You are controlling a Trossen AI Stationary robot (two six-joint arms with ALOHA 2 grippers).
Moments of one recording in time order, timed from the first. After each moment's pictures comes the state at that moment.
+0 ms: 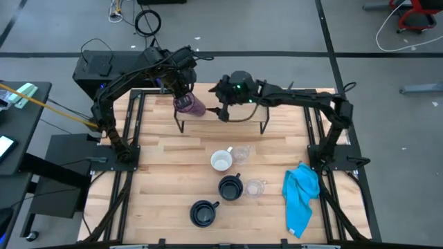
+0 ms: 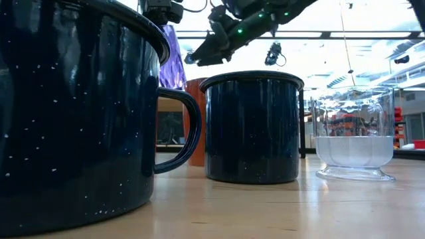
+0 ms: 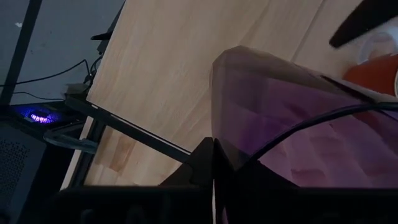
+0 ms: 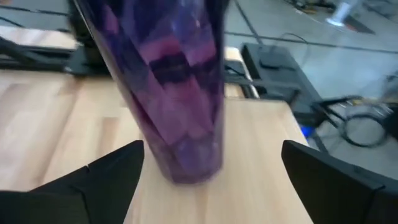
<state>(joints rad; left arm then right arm) 0.55 1.75 2.06 -1.57 -0.06 0.14 -0.36 1.77 1.48 -0.15 -0.17 -0.26</state>
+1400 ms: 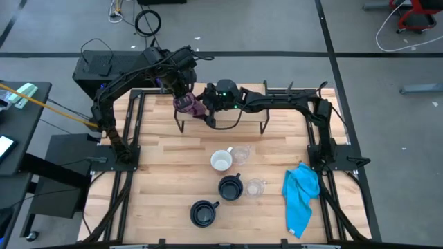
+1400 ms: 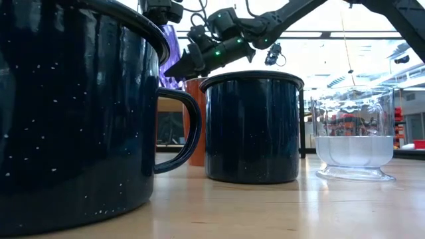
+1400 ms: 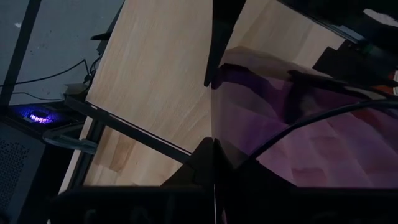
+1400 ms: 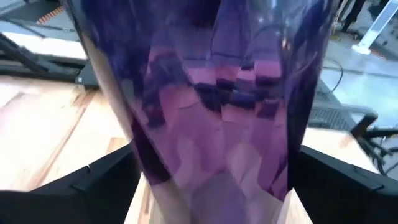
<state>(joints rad) 0.55 1.75 2.06 -1.57 -0.06 0.14 -0.34 2.00 1.53 0.10 -0.26 -0.26</state>
